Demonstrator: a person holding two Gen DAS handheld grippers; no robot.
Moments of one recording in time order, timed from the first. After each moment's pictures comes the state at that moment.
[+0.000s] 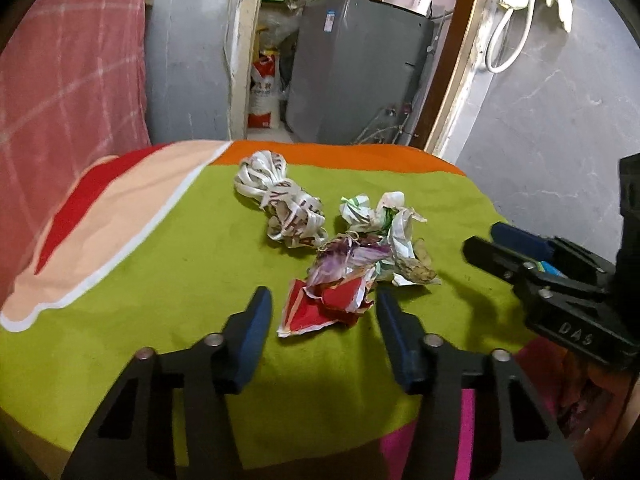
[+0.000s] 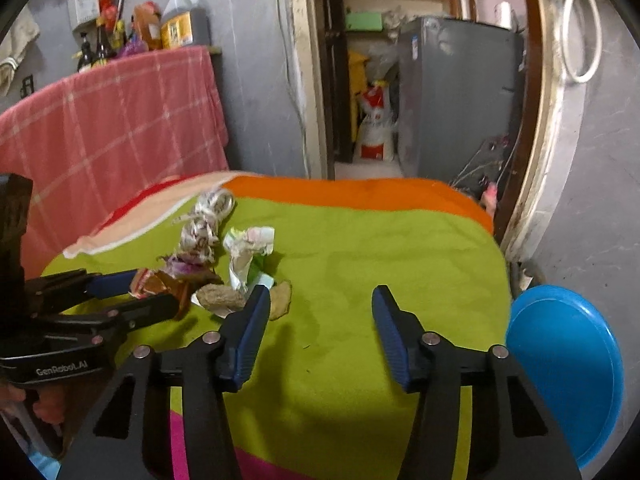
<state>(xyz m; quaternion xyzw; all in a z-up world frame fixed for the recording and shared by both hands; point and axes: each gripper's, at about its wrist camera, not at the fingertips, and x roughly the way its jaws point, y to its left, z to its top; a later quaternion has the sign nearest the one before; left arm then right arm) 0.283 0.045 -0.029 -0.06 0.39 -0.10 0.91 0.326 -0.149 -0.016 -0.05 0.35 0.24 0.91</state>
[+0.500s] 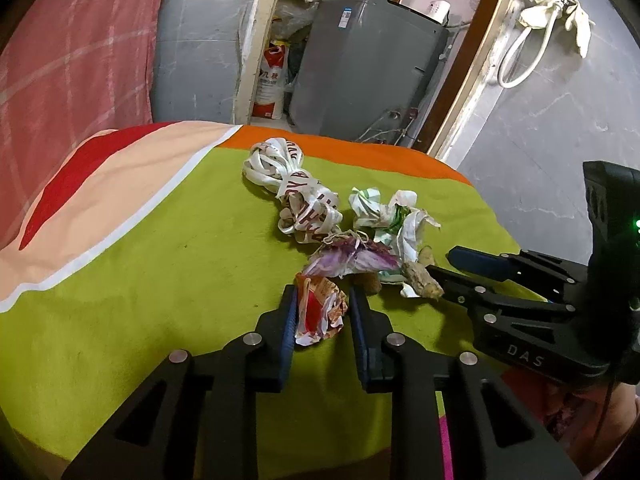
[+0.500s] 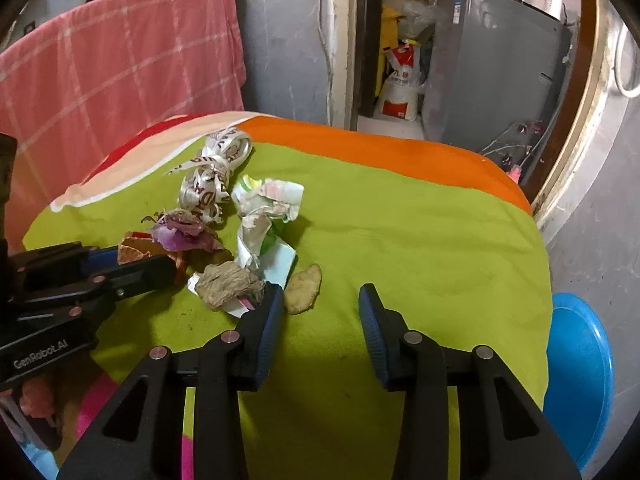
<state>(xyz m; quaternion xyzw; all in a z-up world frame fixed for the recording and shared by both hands) 0.288 0.053 -0.029 -0.11 0.39 -0.09 0.91 0.347 -0.114 -0.035 -0.12 0.42 0.26 0.86</state>
